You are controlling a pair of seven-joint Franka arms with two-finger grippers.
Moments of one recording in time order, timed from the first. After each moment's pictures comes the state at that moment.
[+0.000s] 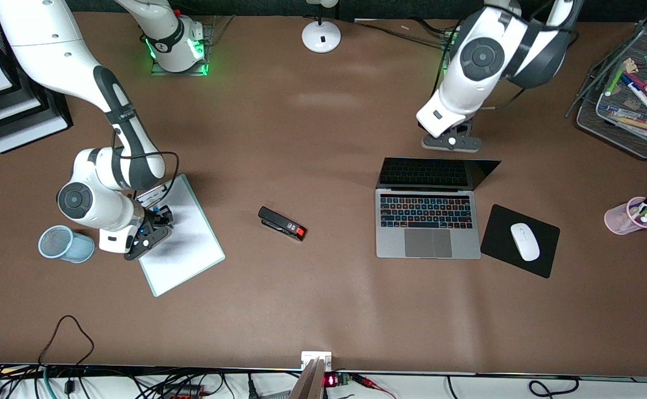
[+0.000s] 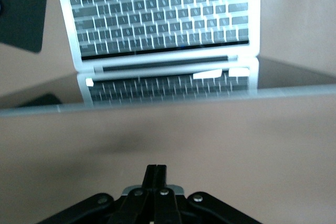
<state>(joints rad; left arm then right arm) -0.04 -0.02 -0.42 -2.24 0.00 2.09 -0.38 0.05 0.63 0.04 -1.78 -0.01 2.35 -0.57</state>
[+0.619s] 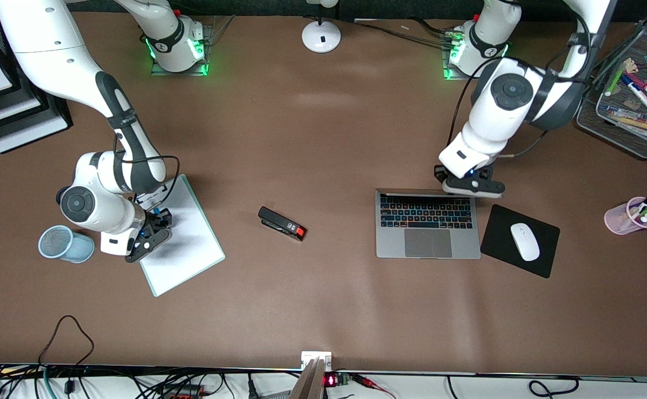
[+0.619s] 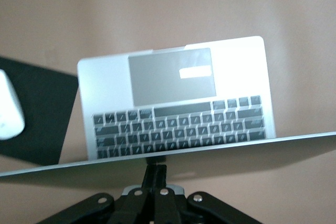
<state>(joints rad) 0.06 0.17 -0.41 -2.13 0.16 2.43 -0.35 0.05 0.65 0.03 -1.76 -0.01 2.35 -0.57</state>
